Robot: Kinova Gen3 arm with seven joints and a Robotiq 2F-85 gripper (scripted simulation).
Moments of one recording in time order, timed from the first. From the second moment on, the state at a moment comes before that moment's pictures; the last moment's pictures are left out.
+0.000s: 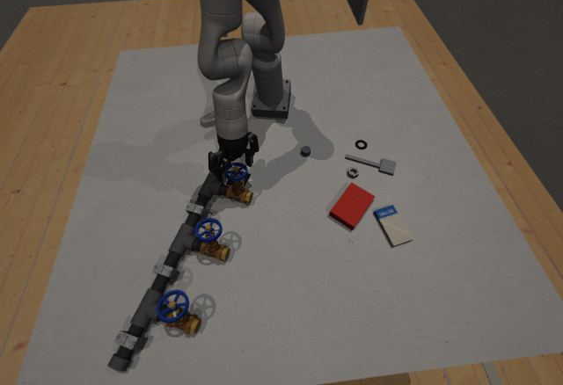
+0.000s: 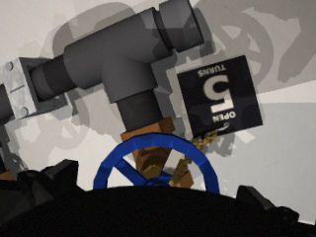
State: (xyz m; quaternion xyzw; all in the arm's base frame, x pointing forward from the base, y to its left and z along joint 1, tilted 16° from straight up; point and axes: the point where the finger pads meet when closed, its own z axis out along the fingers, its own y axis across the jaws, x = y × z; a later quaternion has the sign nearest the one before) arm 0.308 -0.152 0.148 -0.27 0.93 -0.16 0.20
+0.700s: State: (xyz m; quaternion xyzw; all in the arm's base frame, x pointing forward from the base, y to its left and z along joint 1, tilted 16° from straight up) arm 0.308 -0.152 0.148 -0.14 0.96 -0.14 0.22
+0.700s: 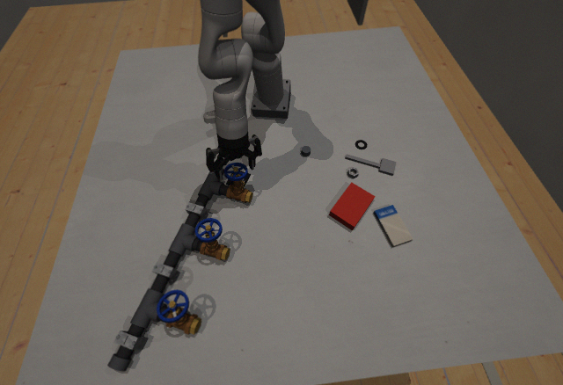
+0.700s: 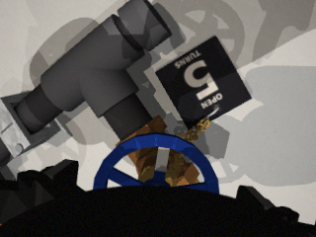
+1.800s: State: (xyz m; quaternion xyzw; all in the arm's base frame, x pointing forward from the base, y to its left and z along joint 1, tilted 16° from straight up) arm 0.308 -0.152 0.148 0.29 0.92 -0.03 0.25
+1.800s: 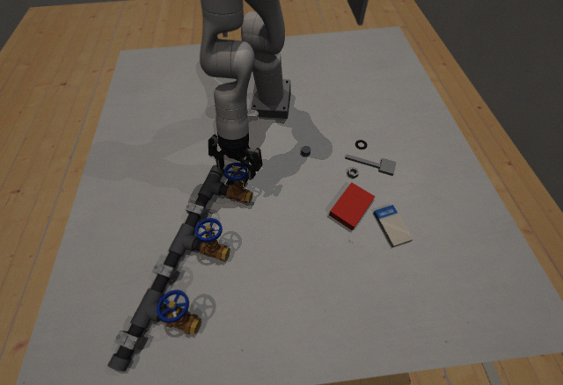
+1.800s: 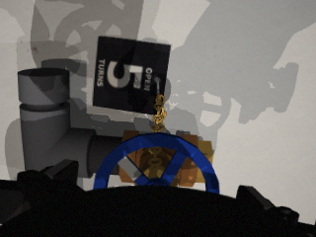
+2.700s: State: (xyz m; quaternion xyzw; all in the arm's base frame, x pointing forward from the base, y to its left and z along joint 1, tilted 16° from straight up) arm 0.308 -0.152 0.148 0.67 0.70 0.08 0.24
